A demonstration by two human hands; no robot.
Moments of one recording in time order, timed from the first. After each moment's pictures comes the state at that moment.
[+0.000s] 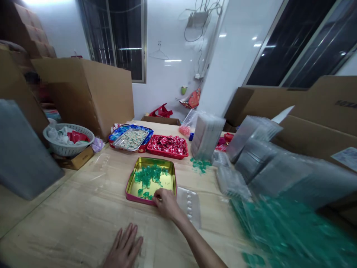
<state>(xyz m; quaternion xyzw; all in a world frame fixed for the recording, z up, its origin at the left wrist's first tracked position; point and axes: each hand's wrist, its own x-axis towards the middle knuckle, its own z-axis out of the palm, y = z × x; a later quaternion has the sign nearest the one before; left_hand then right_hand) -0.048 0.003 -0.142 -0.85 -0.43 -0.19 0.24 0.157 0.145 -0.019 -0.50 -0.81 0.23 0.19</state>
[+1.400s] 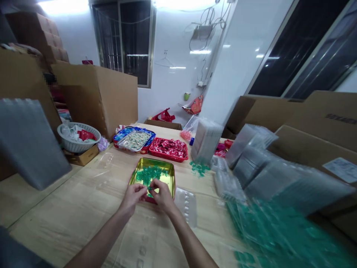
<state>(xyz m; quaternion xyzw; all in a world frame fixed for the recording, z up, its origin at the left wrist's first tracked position) 0.004 0.103 0.002 -0.38 -0.51 -0.56 -0.54 0.140 0.139 0.004 -0.38 -0.75 0.34 0.42</state>
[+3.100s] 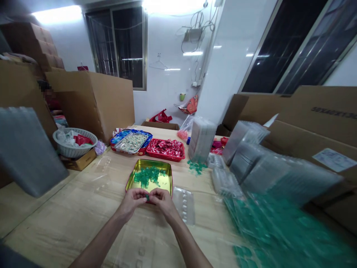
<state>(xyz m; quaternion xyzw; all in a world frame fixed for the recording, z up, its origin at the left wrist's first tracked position) 0.005 0.096 0.000 -0.44 -0.42 -0.53 -0.60 0.155 0.115 -0.007 -0.35 -0.53 0.64 0.44</state>
